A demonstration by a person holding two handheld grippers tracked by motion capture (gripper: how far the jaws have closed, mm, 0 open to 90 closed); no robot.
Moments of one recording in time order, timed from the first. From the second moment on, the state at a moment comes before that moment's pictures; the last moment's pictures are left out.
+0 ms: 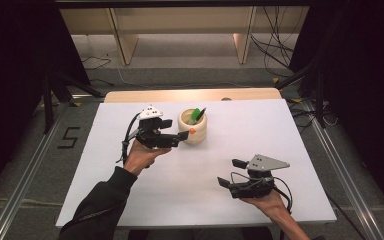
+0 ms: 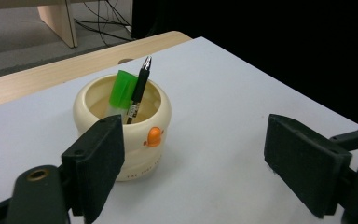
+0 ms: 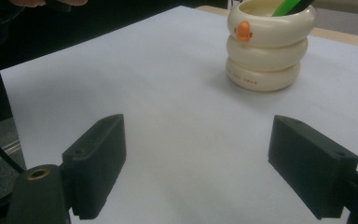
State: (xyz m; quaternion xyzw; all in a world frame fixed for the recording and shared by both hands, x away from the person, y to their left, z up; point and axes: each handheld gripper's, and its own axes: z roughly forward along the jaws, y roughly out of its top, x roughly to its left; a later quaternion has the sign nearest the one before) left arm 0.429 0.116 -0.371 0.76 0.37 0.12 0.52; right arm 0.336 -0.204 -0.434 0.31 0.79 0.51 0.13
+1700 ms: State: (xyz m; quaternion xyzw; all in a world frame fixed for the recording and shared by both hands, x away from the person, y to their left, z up) left arm 0.354 0.158 -0.409 0.76 0.33 0.14 0.54; right arm 0.337 -0.206 -0.435 0.32 0.79 0.51 0.14
